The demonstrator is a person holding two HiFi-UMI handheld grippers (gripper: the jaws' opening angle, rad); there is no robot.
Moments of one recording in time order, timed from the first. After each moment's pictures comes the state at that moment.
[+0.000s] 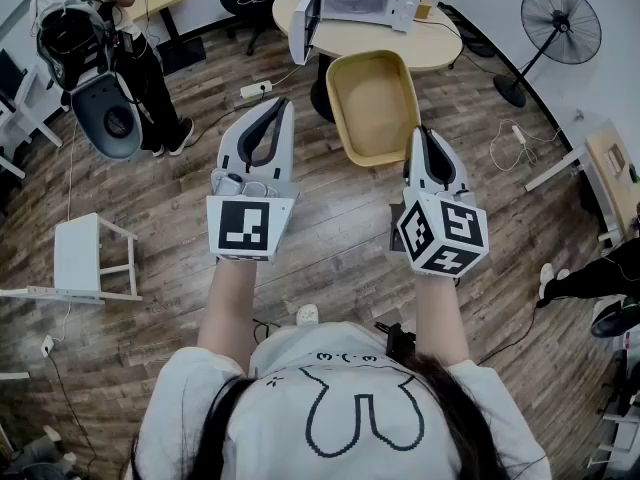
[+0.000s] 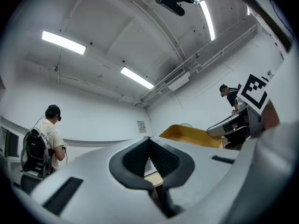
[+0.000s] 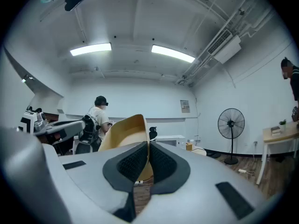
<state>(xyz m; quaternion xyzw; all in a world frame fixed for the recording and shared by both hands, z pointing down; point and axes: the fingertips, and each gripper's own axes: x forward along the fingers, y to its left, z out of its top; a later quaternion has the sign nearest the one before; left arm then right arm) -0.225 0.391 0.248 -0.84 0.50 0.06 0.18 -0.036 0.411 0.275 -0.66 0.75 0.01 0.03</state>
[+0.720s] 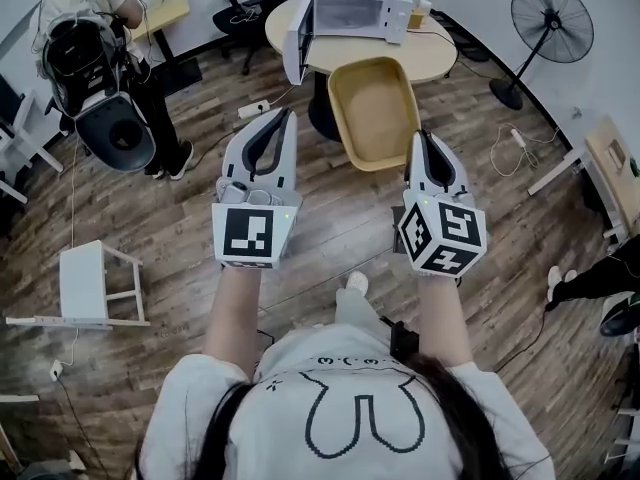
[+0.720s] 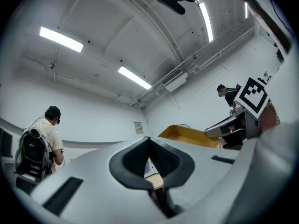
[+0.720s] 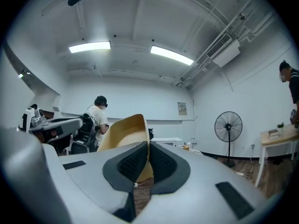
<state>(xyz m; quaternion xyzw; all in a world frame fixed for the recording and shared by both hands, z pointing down) -0.213 0.359 0.238 -0.85 0.48 0.07 0.21 -0.026 0.373 0.276 -0.67 0.74 0.02 0.03</state>
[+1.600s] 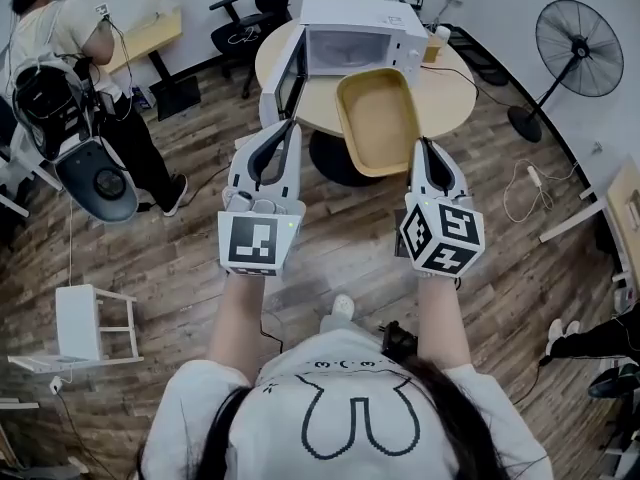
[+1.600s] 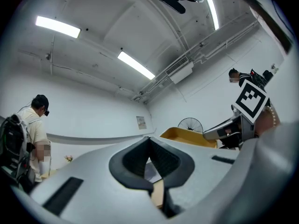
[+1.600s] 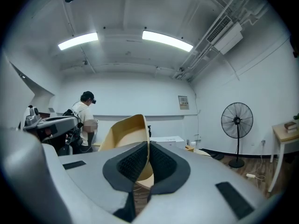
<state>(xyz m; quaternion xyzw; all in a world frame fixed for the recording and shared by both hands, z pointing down) -0.115 0.086 0.242 -0.84 0.50 0.05 0.20 0.077 0.082 0.288 -0.66 0.75 -0.01 0.03</state>
